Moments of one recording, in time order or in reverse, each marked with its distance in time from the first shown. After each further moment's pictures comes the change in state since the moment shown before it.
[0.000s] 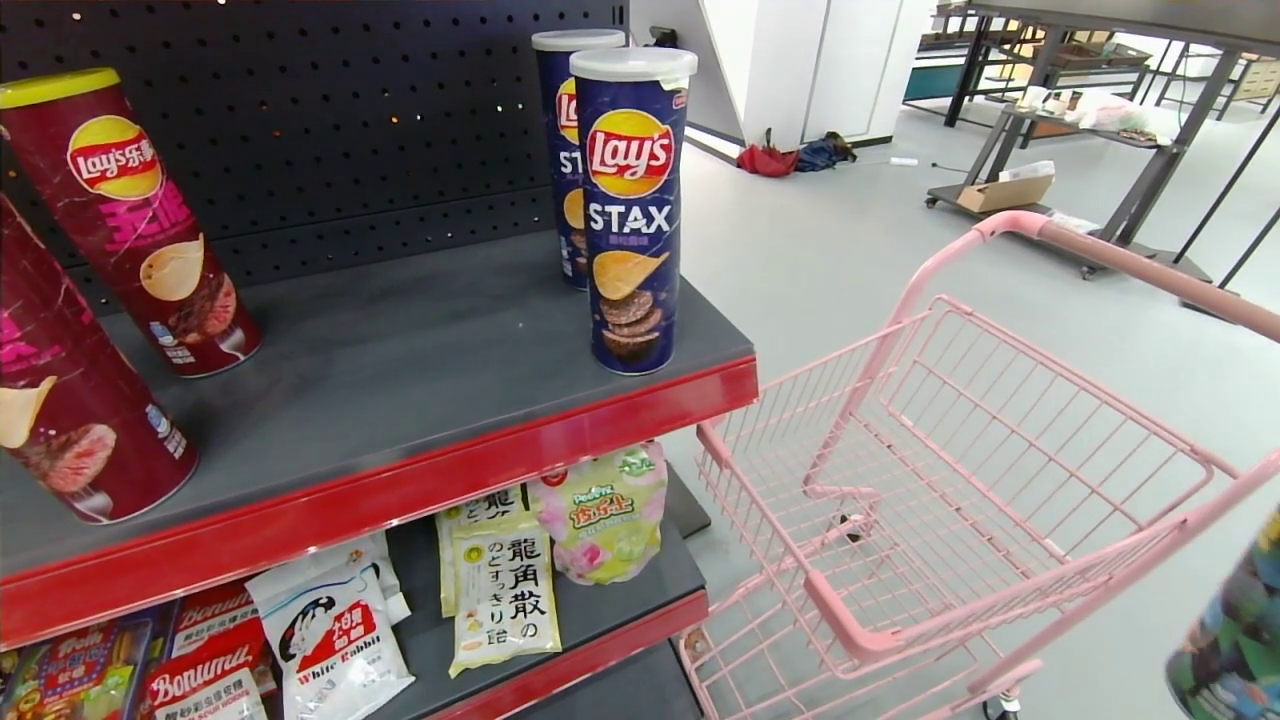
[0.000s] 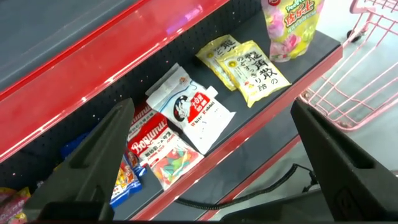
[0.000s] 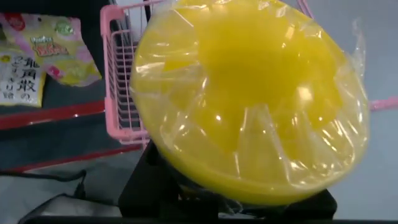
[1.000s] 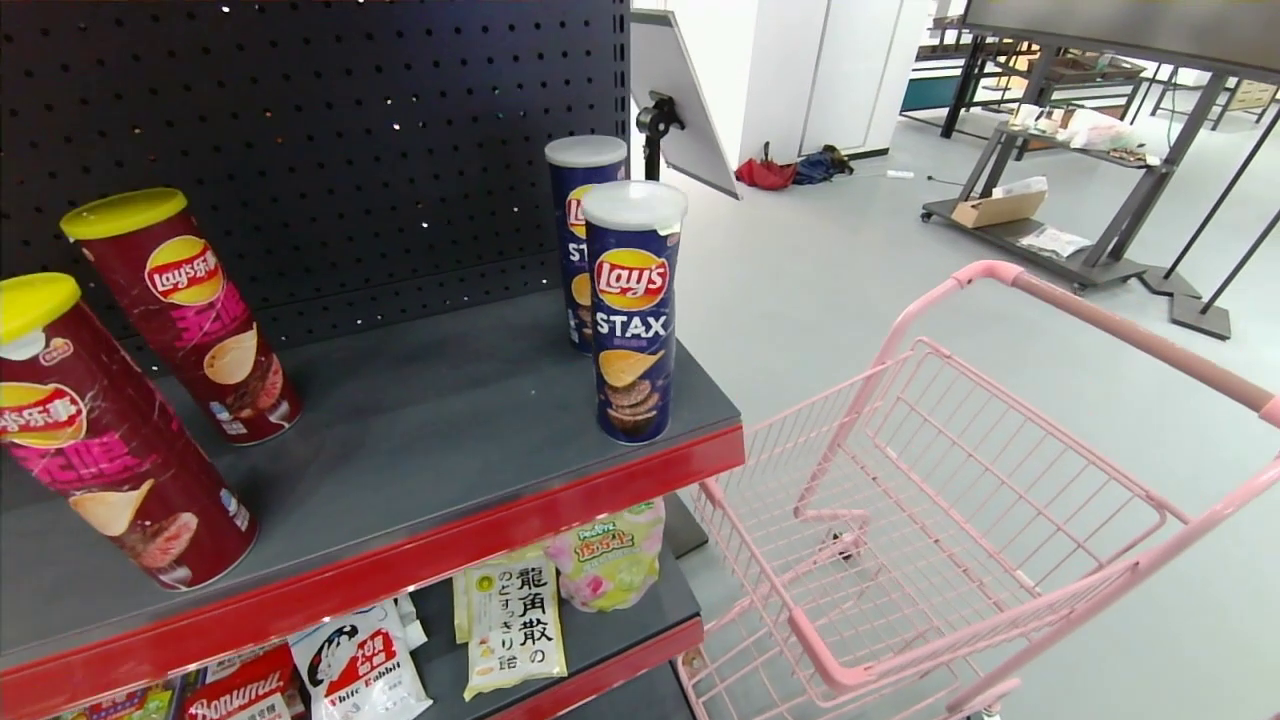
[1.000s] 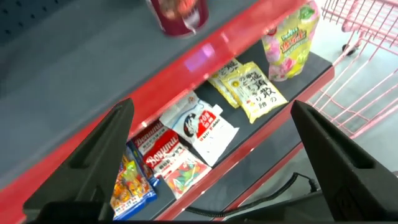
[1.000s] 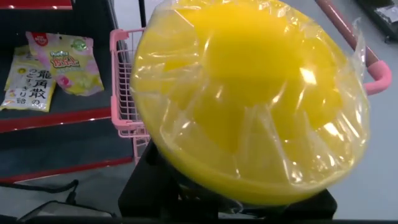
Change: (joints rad) left arm 0.000 -0.024 -0.001 -0.002 -0.003 0.026; right arm -0.008 -0.292 0.085 0.084 0.002 -0.035
